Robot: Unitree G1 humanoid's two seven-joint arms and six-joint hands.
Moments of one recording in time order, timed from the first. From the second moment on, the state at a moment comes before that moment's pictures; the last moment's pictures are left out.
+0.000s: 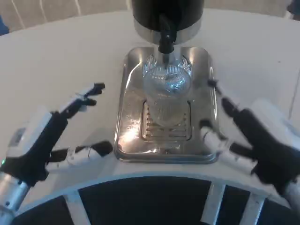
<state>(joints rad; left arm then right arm) -0.39 0.64 -0.05 0.67 0.37 -0.96 0.21 -0.18 0.07 0.01 -0.83 -0.97 0.39 0.75</state>
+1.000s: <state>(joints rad) -0.05 0.68 0.03 0.28 0.44 -0.84 0.09 -0.45 -0.05 0.12 -0.69 -0.58 0.54 0.49</state>
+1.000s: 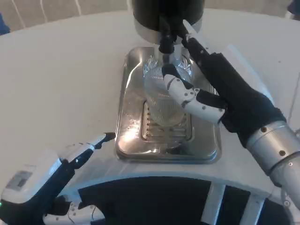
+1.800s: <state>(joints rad) 0.02 0.78 0.08 0.26 0.49 -0.90 0.08 -0.54 -0.10 0.16 -0.61 -0.46 0.56 0.39</state>
